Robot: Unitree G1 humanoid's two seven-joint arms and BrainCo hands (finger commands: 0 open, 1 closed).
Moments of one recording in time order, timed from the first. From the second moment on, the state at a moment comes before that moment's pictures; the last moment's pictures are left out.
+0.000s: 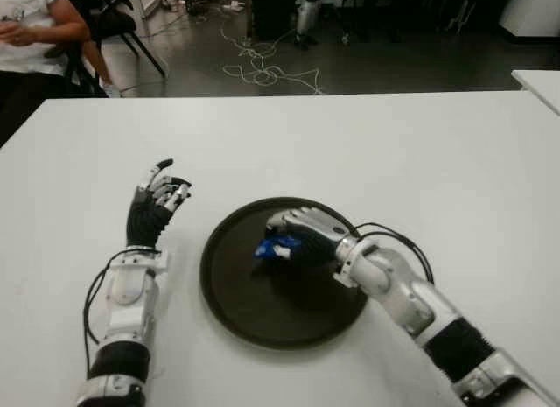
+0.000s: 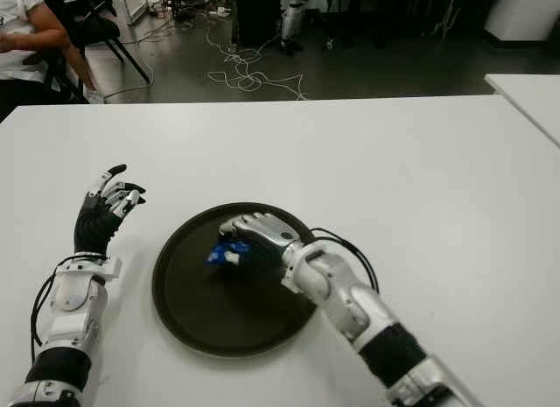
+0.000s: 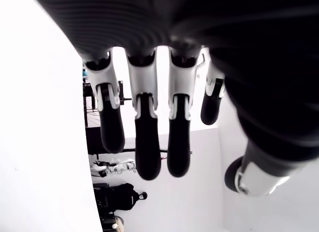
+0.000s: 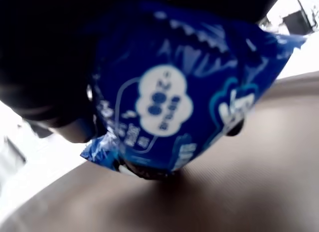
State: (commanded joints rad) left arm -0.24 0.11 0.16 0.64 -0.11 -0.59 -0.11; right arm -0.37 -0.28 0.58 0.15 -0.71 -0.16 0.30
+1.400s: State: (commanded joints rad) left arm -0.29 0.14 0.17 0.74 -0.09 -0.57 -0.11; right arm -0.50 -0.14 -0.21 0.94 0.06 -0.45 -0.07
